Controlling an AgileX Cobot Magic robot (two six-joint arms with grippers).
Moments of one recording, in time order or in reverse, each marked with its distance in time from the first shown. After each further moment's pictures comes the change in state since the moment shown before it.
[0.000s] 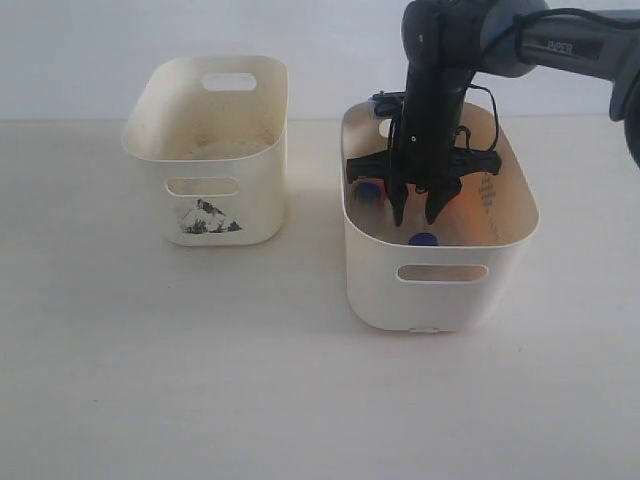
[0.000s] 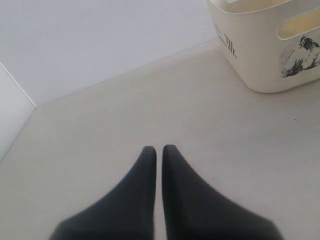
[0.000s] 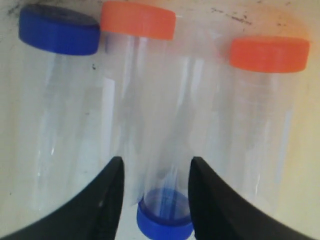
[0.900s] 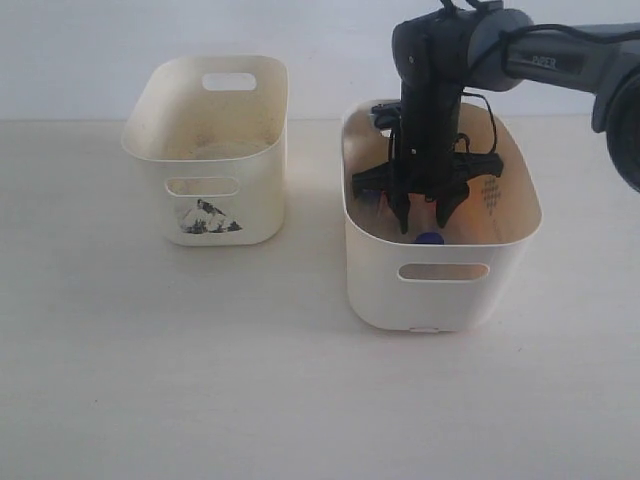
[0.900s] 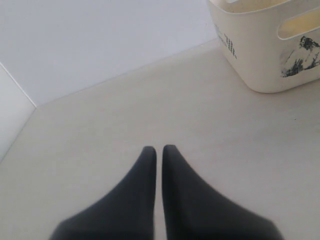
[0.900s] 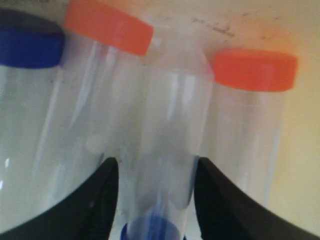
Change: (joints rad) left arm 0.000 0.000 0.000 0.000 0.000 0.000; right arm 0.007 0.035 0.002 -0.110 -0.011 0.022
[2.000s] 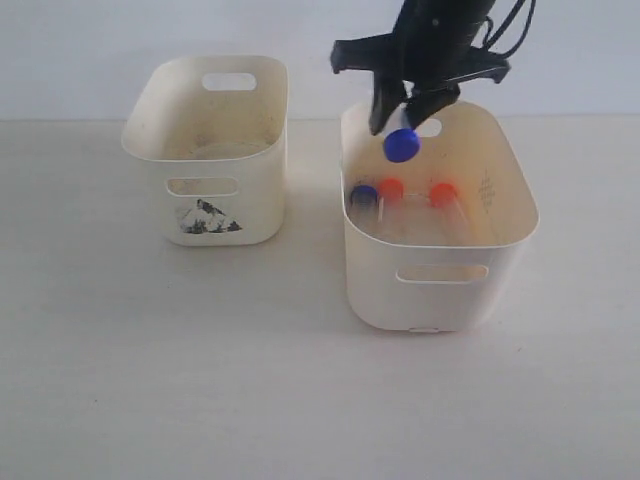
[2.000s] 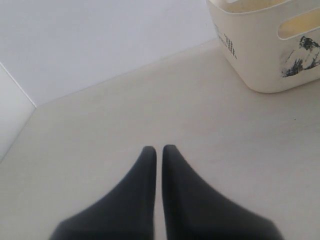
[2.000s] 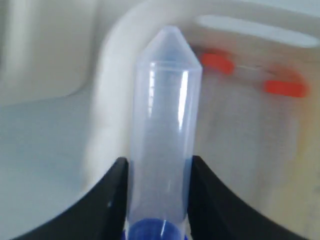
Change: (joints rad) left arm 0.000 0.000 0.000 0.000 0.000 0.000; right arm -0.008 -0.312 0.009 0.333 0.014 -0.239
